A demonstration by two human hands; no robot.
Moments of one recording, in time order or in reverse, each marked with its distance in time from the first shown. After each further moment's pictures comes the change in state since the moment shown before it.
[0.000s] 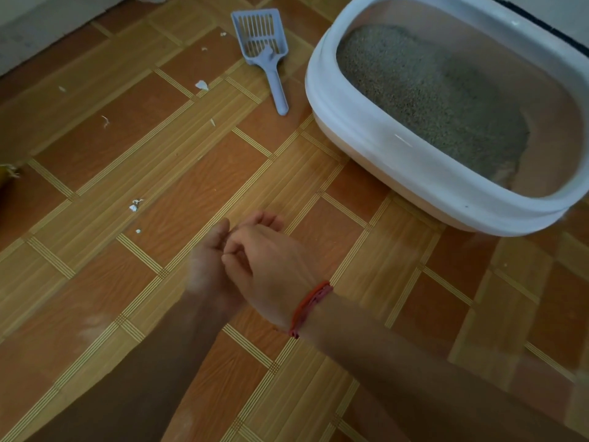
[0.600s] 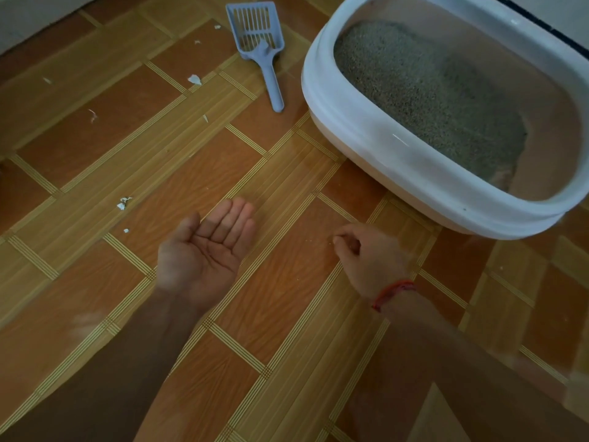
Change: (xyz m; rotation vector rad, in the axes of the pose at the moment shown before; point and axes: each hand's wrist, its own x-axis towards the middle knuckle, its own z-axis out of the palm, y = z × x) left_hand 0.009 0.017 -0.006 -0.101 0.024 0.140; right_hand -0.027 0.117 -0.044 -0.161 0.205 0.349
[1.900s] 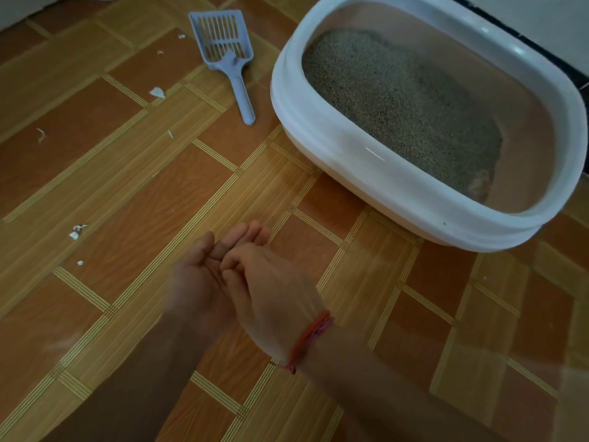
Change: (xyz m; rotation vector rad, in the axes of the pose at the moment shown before) left_hand 0.016 -0.036 0.023 0.108 0.001 -0.125; right_hand -0.012 -0.086 0.021 0.190 -0.113 -0.313
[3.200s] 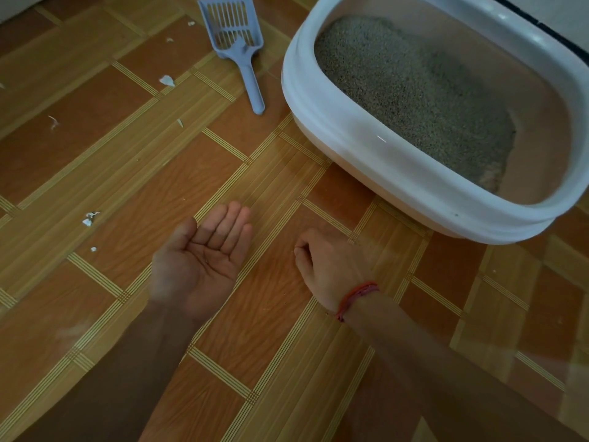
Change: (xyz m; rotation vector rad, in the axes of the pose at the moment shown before) left_hand 0.000 0.020 -0.014 -0.103 -0.010 0.106; right_hand 0.003 0.077 -0.012 -0.334 -0.016 0.161
